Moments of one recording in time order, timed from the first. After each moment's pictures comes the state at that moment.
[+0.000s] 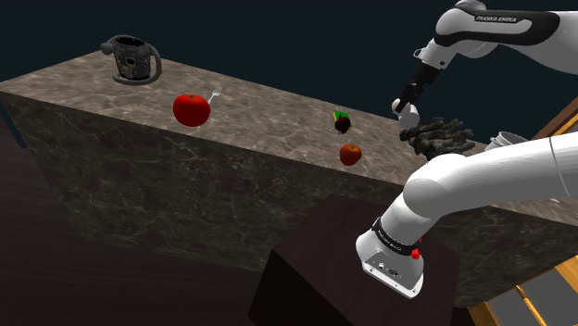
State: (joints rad) arm -0.18 -0.68 -0.69 -2.33 -0.31 1.72 -0.58
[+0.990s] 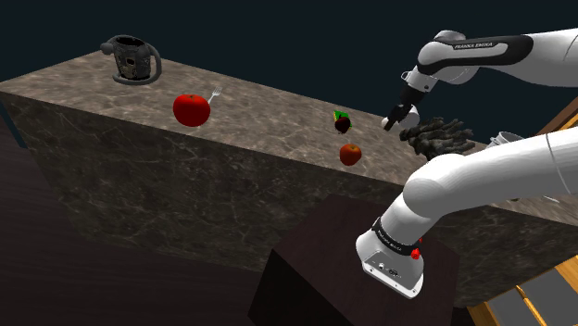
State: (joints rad) arm -0.18 -0.64 -0.78 -2.49 -0.36 1.93 -0.59
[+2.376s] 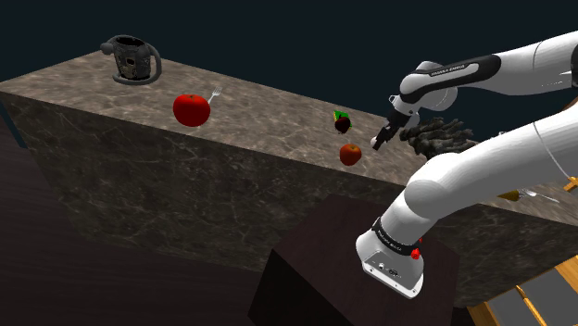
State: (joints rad) arm -0.13 -0.50 -0.92 -2.63 -0.38 2.20 -0.63
